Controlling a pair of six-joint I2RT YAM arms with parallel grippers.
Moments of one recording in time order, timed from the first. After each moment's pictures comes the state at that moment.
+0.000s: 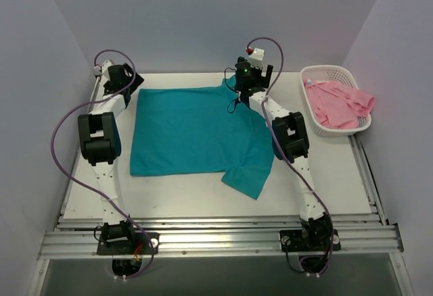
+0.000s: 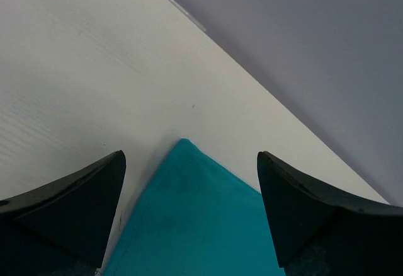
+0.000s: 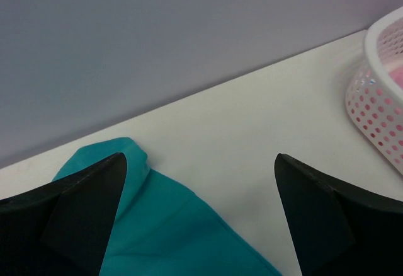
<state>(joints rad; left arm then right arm) 0.08 2.36 1.84 0.05 -0.13 -0.69 0.37 2.59 2.19 0.13 0.82 0.18</state>
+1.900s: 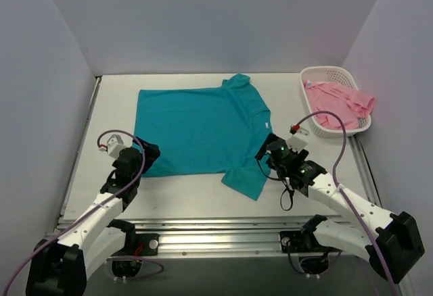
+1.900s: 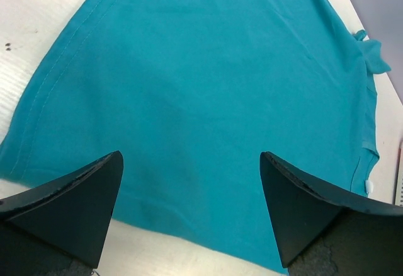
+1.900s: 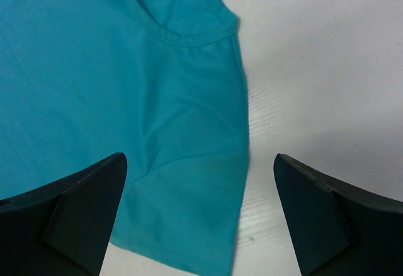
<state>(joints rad) -0.28 0.93 0.35 0.08 -0.34 -0.96 0.63 1.01 0.61 -0.39 0.58 0.92</state>
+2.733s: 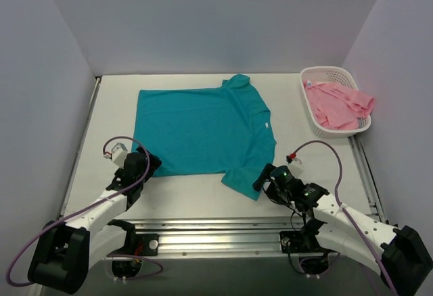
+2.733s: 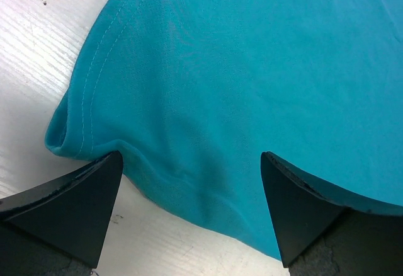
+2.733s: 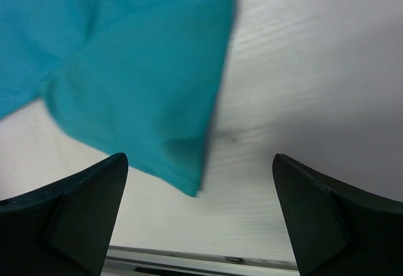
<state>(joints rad) -0.29 1.03 0.28 0.07 -0.38 -0.99 0.69 0.84 0.30 -0.40 0.23 1.08</state>
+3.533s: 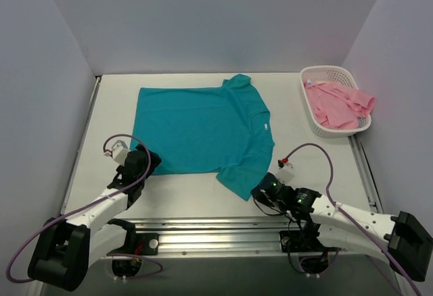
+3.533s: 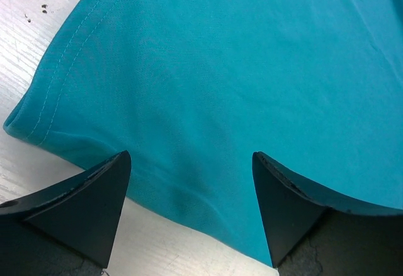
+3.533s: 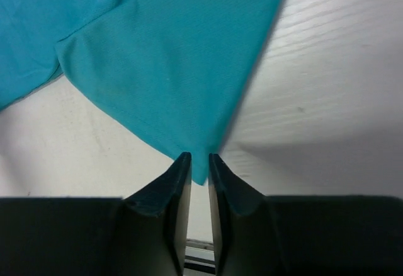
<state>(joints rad) -0.31 1.04 0.29 0.12 -0.41 -0.99 0.94 0.94 0.29 -0.23 0.35 1.28</state>
